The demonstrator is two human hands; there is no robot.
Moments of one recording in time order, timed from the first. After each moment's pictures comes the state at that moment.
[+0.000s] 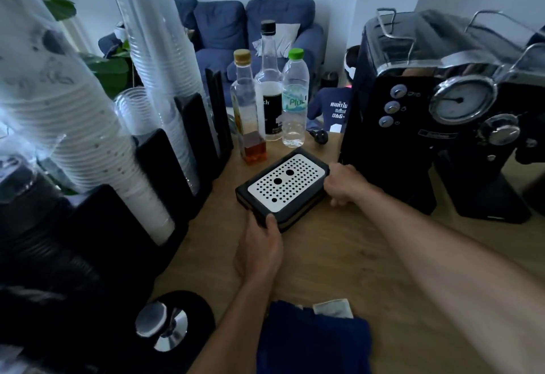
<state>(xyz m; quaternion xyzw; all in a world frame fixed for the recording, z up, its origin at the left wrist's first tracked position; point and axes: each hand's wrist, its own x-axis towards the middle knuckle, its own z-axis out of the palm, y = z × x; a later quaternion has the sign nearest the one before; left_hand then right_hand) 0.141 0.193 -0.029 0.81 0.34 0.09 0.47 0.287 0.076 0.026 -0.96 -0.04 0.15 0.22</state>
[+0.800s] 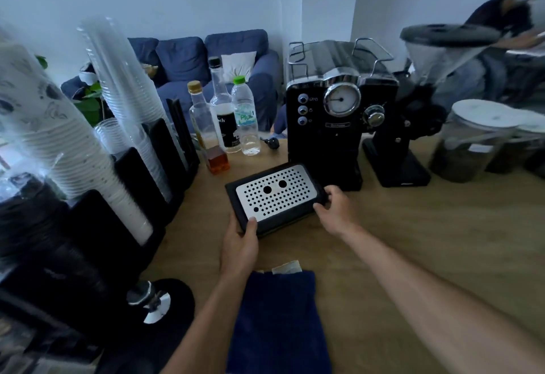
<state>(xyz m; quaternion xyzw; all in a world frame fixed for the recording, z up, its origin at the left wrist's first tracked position) 0.085 0.159 0.000 0.77 0.24 0.08 0.59 0.165 -0.019 0.009 -0.90 0.03 0.02 0.43</state>
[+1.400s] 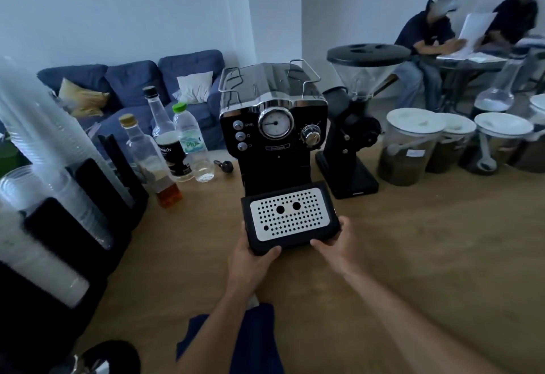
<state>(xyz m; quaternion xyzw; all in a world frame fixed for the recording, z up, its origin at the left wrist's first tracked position) 0.131 0.081 -0.016 0.83 0.08 0.01 0.55 0.154 -0.111 -0.043 -0.83 0.17 -0.04 0.53</state>
